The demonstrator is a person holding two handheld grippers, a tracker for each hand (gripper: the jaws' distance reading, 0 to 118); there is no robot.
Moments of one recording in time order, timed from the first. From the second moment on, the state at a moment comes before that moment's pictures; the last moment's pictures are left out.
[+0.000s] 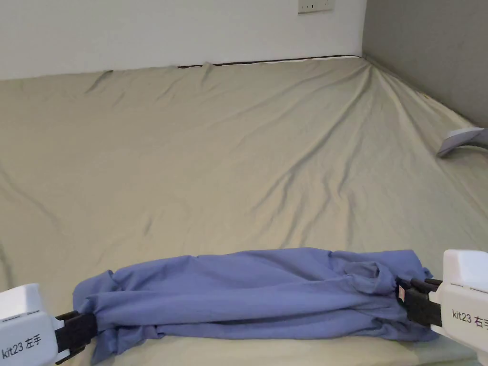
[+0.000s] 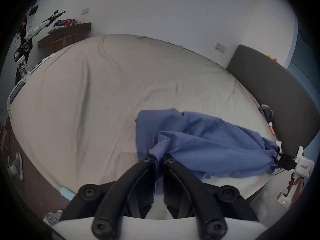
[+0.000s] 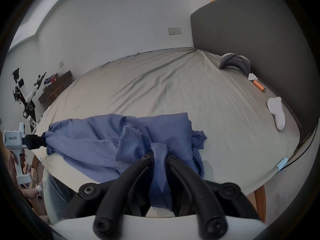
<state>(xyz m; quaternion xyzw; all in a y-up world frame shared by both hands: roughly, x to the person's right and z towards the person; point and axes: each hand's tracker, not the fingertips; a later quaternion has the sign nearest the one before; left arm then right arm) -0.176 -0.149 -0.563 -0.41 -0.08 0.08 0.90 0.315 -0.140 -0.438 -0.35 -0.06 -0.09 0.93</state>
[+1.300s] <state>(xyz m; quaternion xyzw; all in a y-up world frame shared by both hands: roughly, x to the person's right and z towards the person) -0.223 -0.197 -0.642 -0.42 -0.20 0.36 0.81 0.268 -0.079 -0.510 -0.21 0.10 -0.18 0.96</state>
